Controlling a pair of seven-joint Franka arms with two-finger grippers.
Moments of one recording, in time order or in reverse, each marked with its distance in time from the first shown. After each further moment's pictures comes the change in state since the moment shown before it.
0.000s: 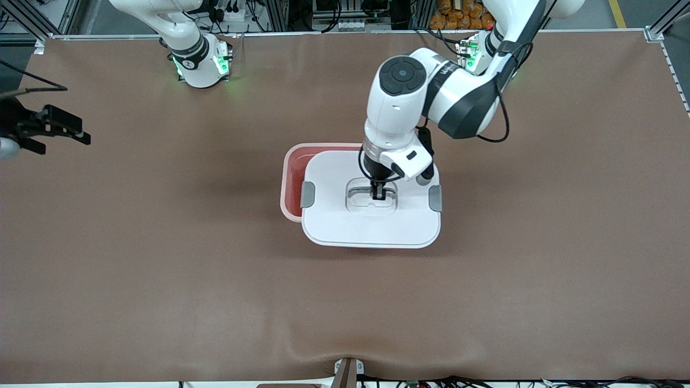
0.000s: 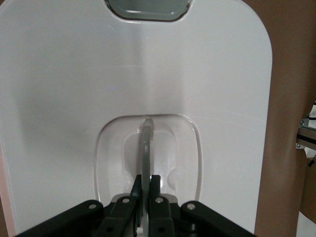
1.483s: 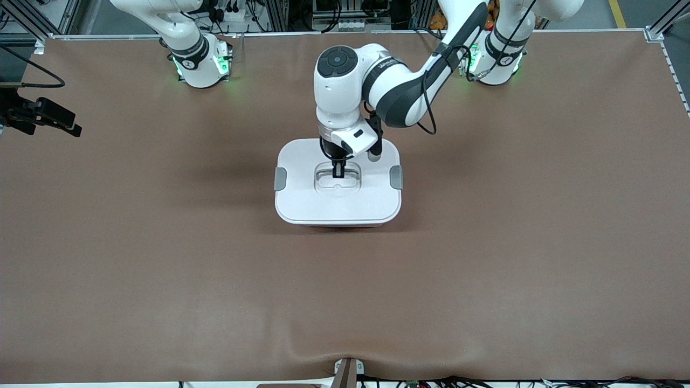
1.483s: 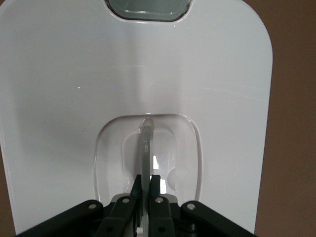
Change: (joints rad) left arm -0.156 0.079 -0.001 -0.031 0.054 0.062 -0.201; right arm -0.035 -0.077 0.034 -0.101 -0.064 0.057 0.217
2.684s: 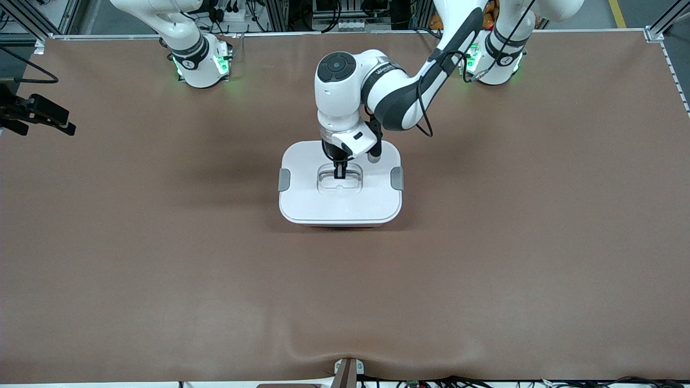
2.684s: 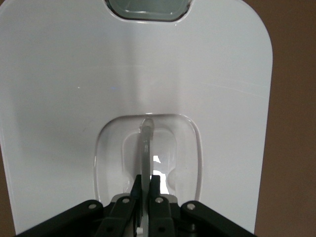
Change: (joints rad) left arm -0.004 0.000 0.001 -0.045 0.028 0.027 -0.011; right arm -0.002 -0.001 -0.009 0.012 0.000 0.001 -0.090
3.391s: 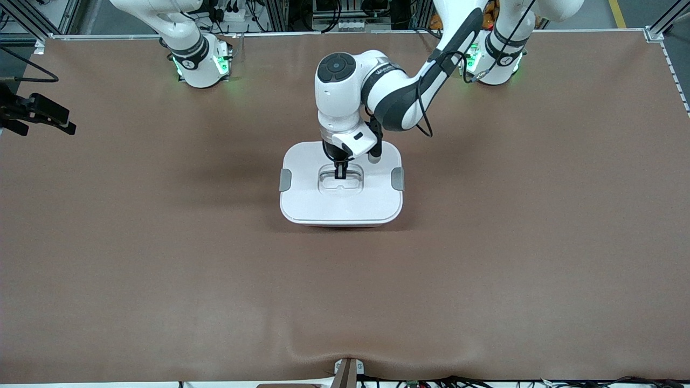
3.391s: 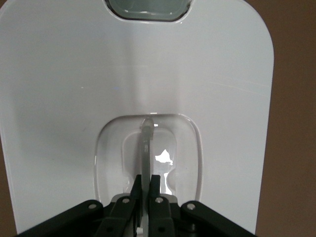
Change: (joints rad) left arm 0.000 0.000 0.000 -0.004 0.007 0.004 0.000; right arm 0.000 0.000 0.000 0.000 0.000 -0.002 -0.010
